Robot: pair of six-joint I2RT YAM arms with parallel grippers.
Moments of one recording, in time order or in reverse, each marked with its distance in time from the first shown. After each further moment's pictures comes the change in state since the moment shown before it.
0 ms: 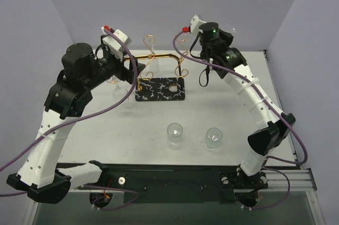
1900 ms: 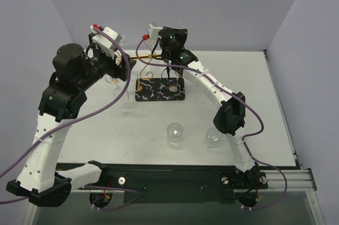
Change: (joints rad) left arm 0.072 -0.029 0.000 0.000 -0.044 0.012; right arm 0.151 0.536 0.332 0.370 -0.023 -0.281
